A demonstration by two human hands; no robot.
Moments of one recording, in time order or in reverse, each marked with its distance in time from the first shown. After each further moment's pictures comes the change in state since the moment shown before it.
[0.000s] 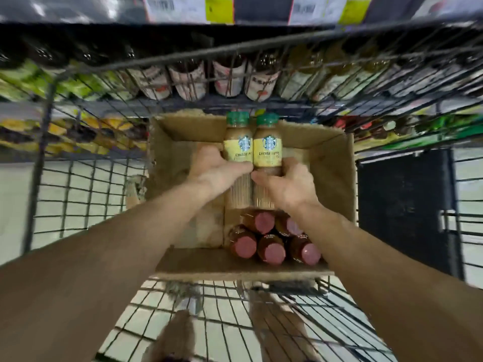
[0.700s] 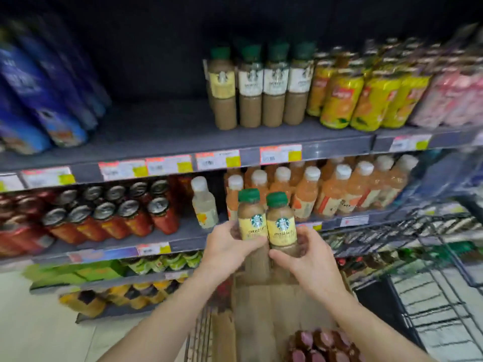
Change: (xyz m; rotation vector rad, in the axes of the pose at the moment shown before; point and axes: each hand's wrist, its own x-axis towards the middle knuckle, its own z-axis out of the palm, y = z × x) left_hand -0.249 0.149 -0.248 -0.202 0.130 0.458; right_hand -0.238 -0.222 -0.111 0.208 0.266 -0.504
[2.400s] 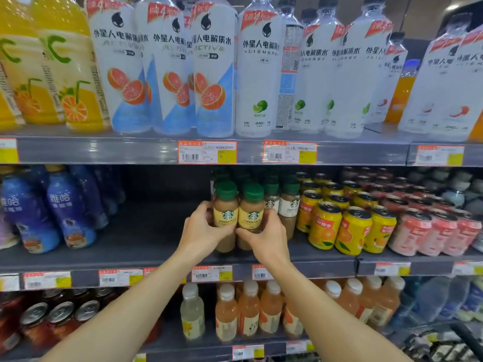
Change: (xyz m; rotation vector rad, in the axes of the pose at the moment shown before) left_hand 0.090 0.197 -0.093 0.046 0.304 0.483; right_hand 0.175 -0.206 -0.031 0.122 0.170 -0.416
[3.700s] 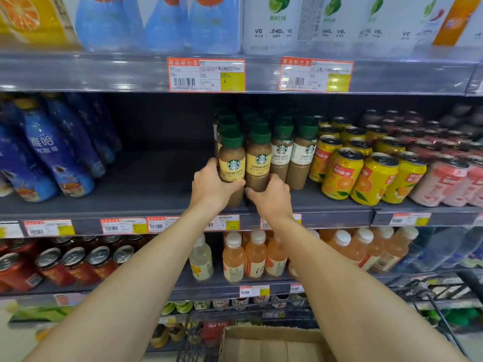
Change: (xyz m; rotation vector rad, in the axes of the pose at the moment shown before) left_hand 0.011 -0.029 0.027 0.229 0.054 -0.104; right_hand 0.004 0.028 0.029 -0.233 -0.075 0.222
